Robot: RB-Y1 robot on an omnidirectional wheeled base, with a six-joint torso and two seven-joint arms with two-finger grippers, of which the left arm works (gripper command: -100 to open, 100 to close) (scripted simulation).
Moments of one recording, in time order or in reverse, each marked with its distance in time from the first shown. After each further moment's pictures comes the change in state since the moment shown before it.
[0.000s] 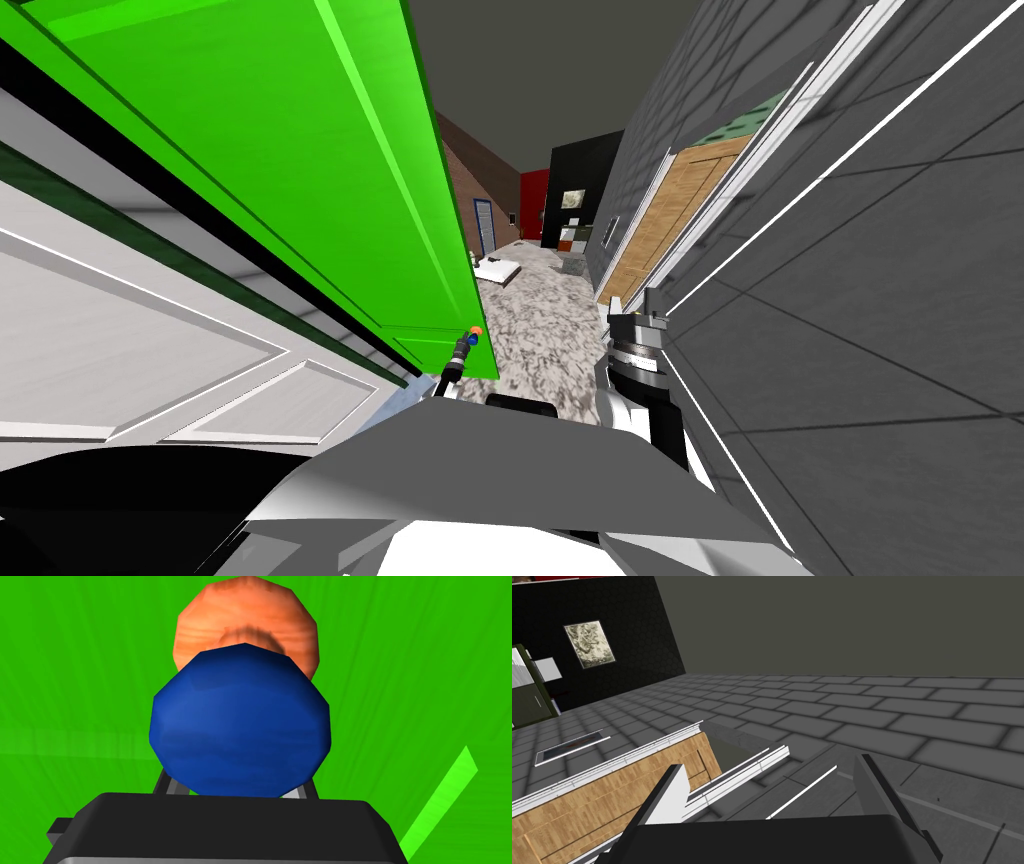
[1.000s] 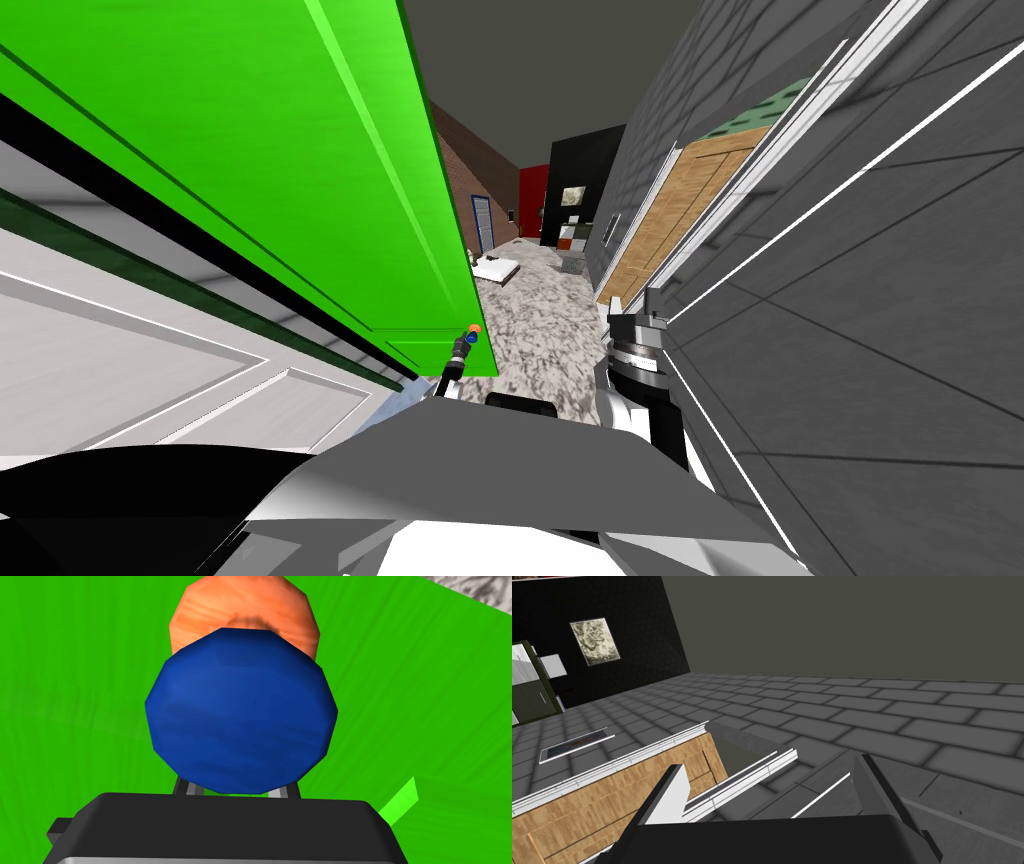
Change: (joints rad) arm -0.024 -0.009 0.005 0.027 0.072 0.011 0.205
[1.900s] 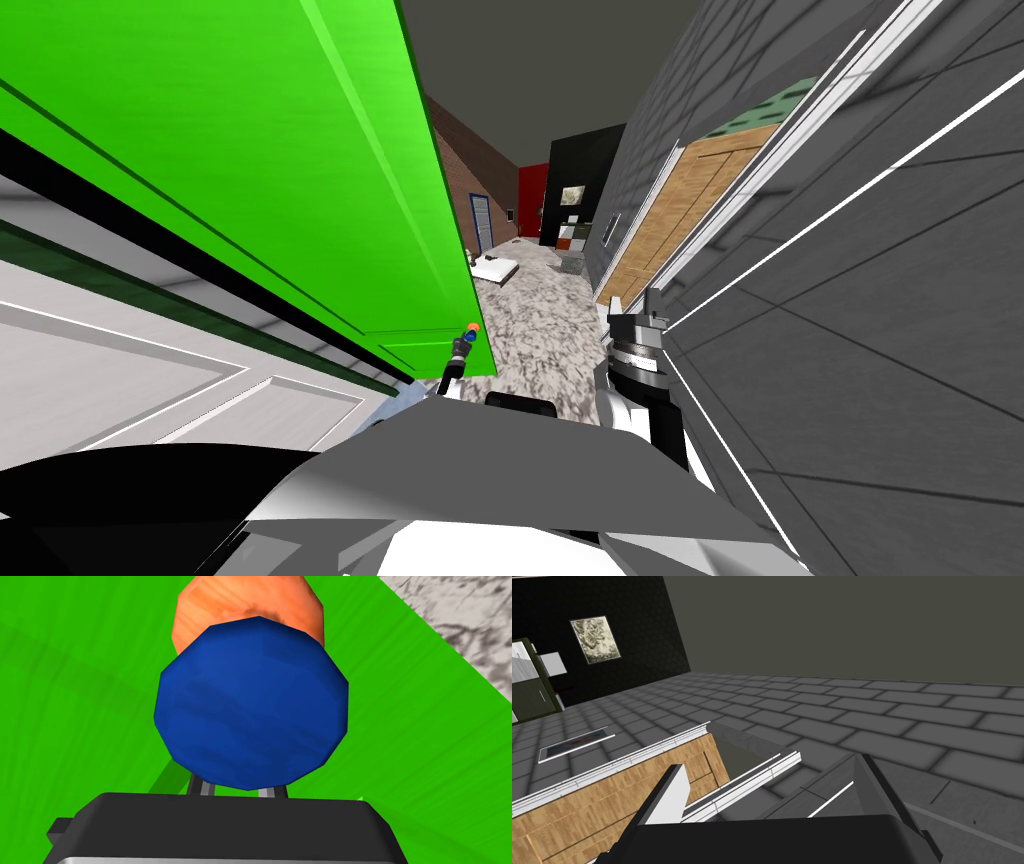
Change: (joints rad) arm -0.029 -0.012 0.004 0.037 0.081 0.017 0.211
